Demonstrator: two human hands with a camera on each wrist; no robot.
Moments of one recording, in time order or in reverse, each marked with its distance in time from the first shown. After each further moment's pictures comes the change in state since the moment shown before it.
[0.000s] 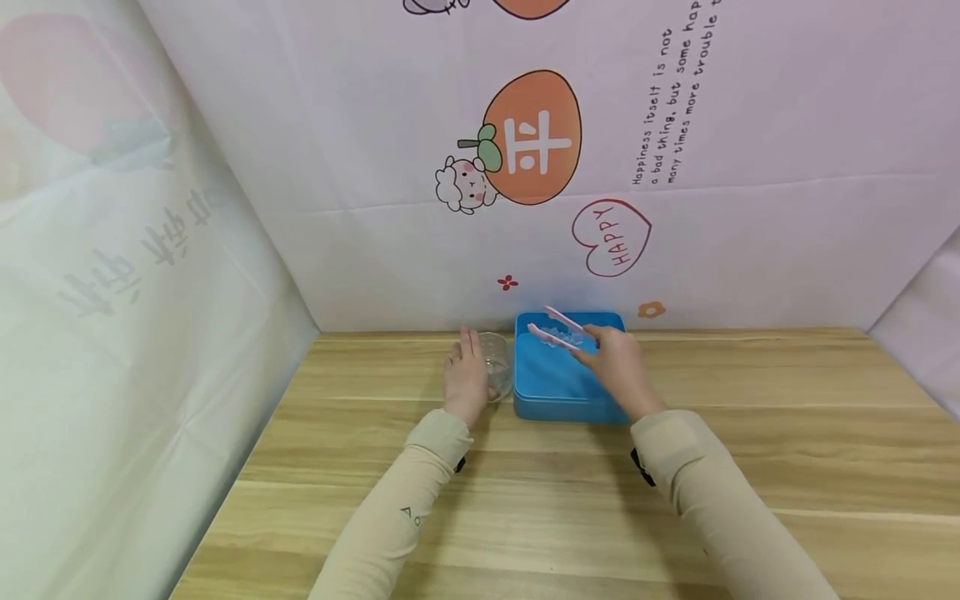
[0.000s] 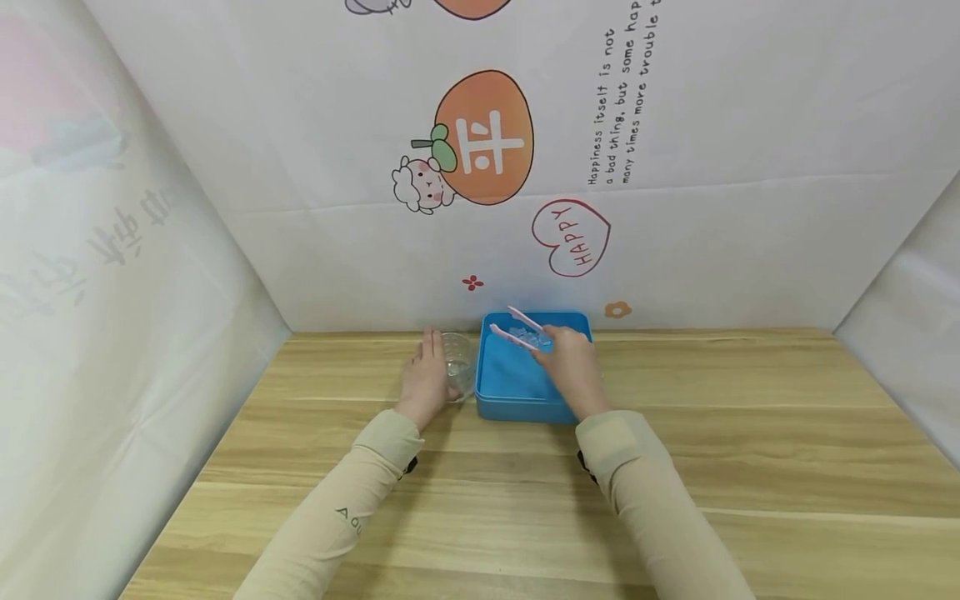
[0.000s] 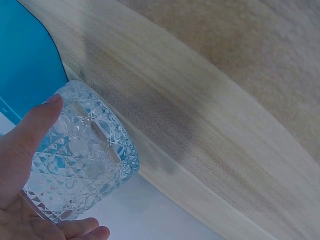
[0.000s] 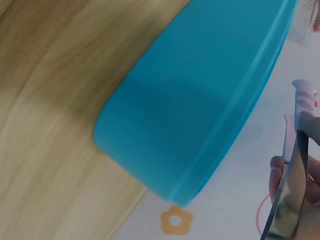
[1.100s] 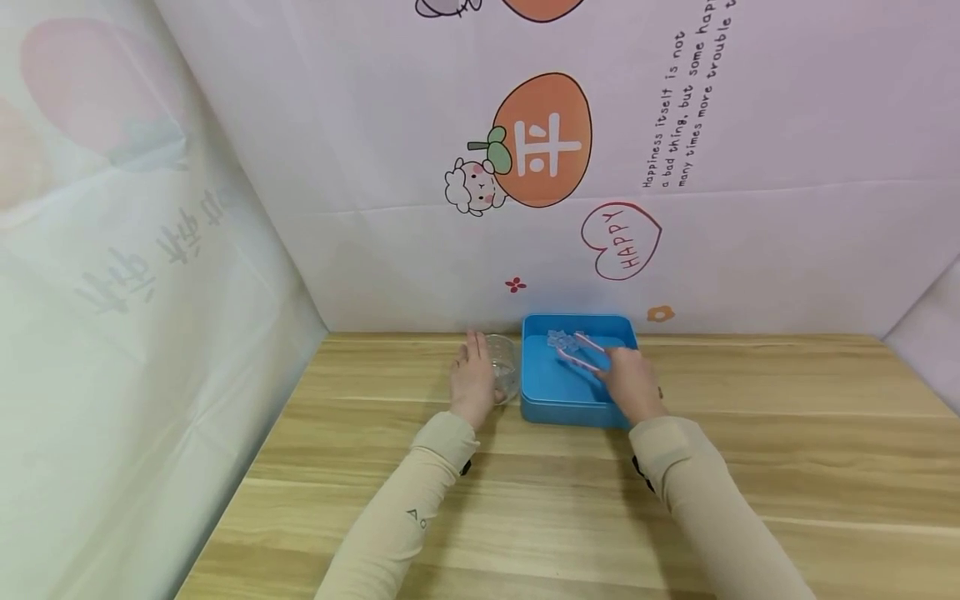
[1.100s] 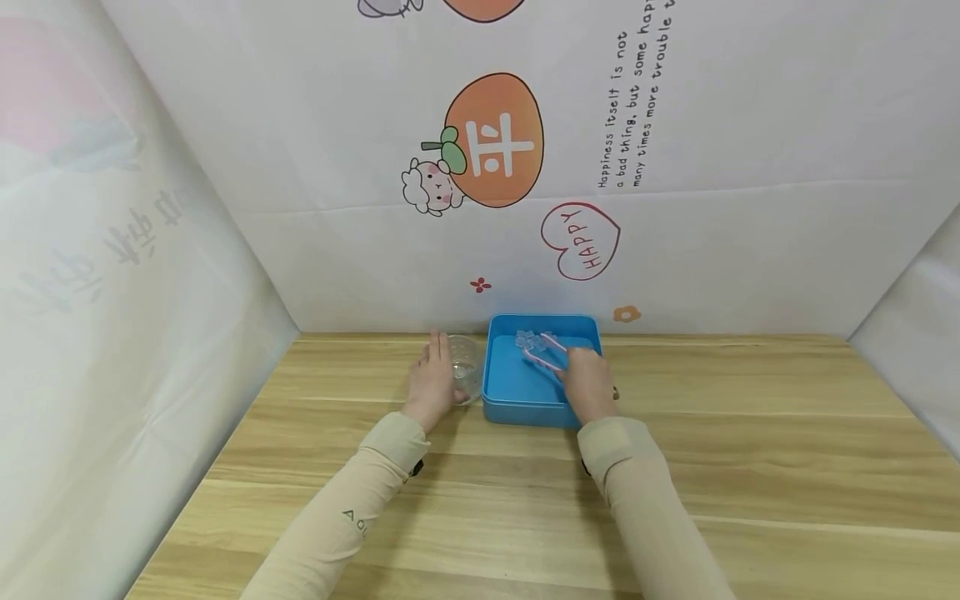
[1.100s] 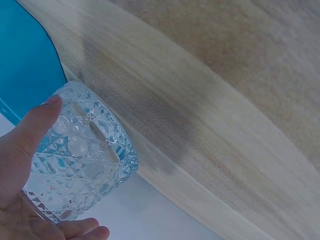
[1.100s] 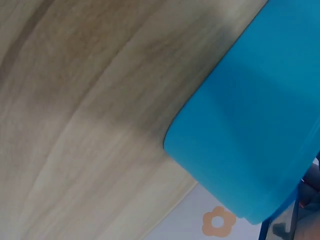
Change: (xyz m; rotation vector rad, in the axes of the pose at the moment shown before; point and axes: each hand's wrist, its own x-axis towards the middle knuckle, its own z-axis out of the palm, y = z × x) left_hand -0.001 0.001 0.000 0.026 0.007 -0.006; right_hand 0.004 0.028 0.022 -0.146 -0.145 0.129
